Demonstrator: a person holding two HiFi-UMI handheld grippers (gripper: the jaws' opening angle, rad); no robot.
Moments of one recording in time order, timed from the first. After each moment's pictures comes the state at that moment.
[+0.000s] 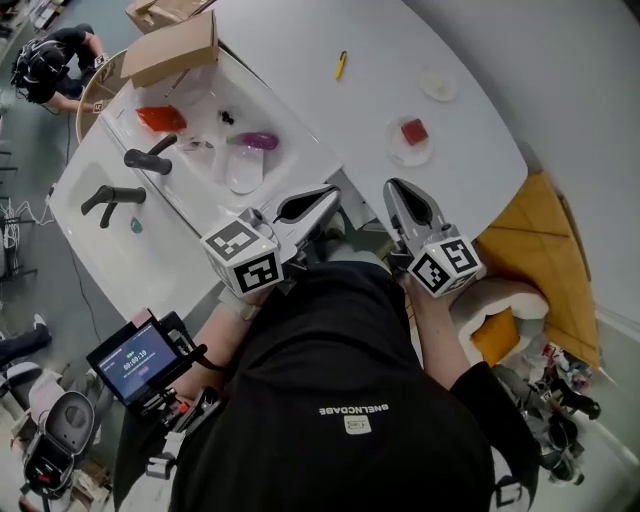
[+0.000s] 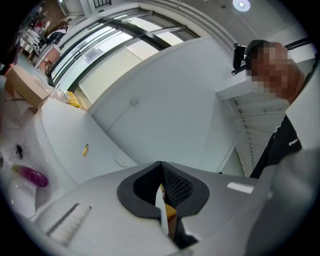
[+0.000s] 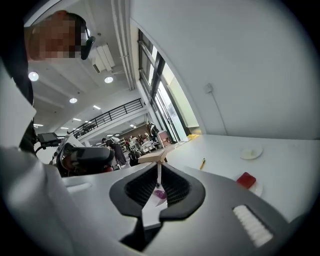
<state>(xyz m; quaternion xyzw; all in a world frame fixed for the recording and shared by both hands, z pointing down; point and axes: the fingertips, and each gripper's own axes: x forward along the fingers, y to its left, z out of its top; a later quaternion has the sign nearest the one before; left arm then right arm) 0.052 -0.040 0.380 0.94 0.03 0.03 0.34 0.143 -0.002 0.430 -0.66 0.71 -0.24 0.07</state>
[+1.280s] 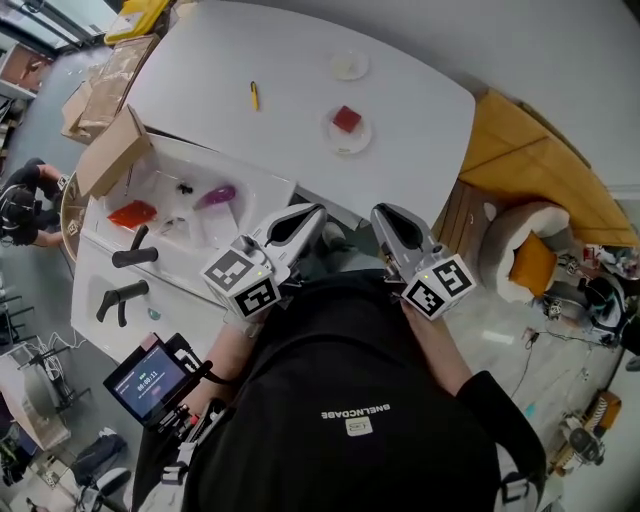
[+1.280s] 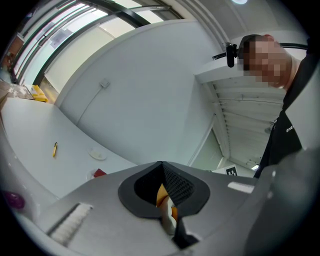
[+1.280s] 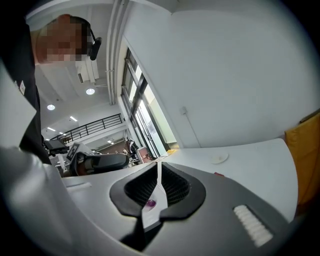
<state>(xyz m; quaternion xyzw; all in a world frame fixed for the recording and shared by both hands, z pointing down) 0.094 0.005 0.383 0.94 0.18 0.08 0.28 0.146 0.083 0.413 -0.77 0.59 -0.21 0.13</state>
